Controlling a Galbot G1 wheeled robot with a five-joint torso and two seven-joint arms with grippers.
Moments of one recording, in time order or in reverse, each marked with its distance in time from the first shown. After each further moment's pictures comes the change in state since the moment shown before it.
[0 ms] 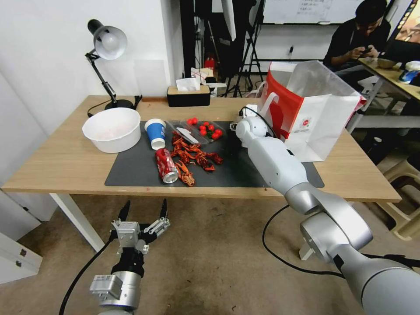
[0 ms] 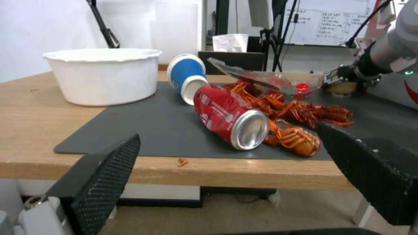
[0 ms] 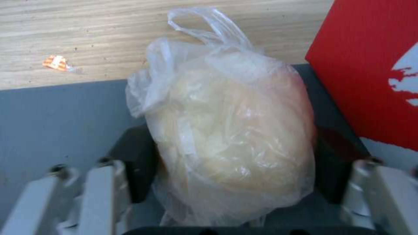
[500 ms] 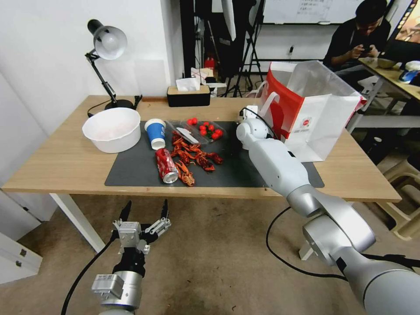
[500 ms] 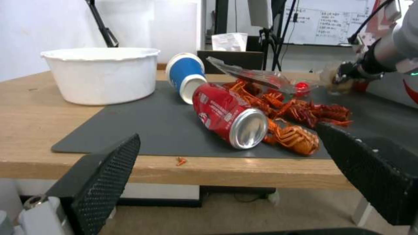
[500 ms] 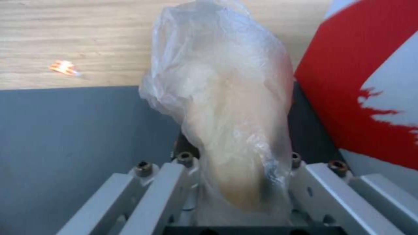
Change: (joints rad) left arm -0.005 0.000 0.002 0.009 0.000 0.000 0.000; right arm -0.006 -0.003 -0.004 0.002 -0.020 0.025 -0.012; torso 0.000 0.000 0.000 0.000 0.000
